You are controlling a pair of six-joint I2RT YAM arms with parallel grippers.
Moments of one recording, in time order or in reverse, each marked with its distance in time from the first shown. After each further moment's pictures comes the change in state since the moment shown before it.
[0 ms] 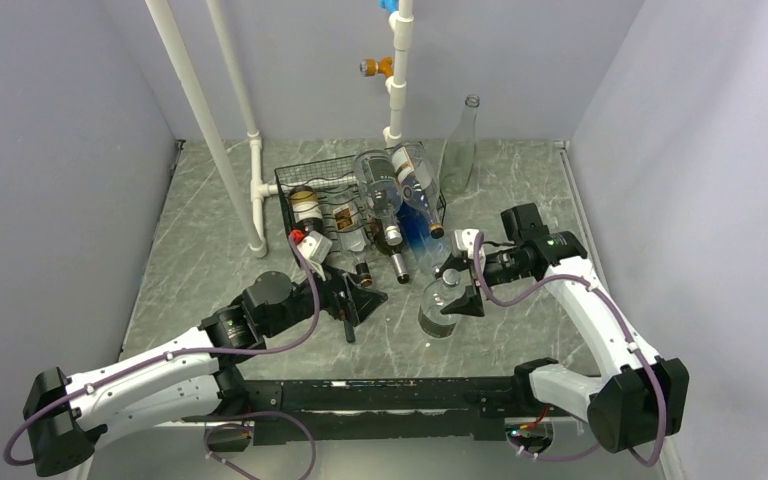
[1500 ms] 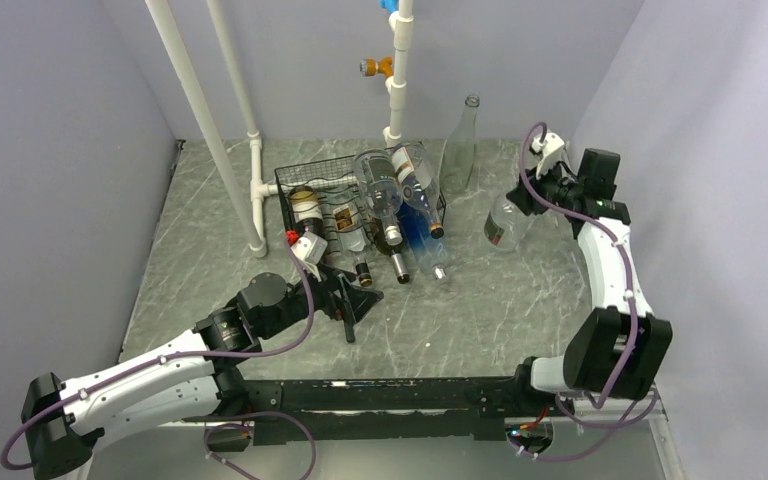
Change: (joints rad) left arm 0.000 -0.039 0.000 -0.030 -0.030 0.028; right arm -0.465 0.203 0.217 0.530 0.381 0.563
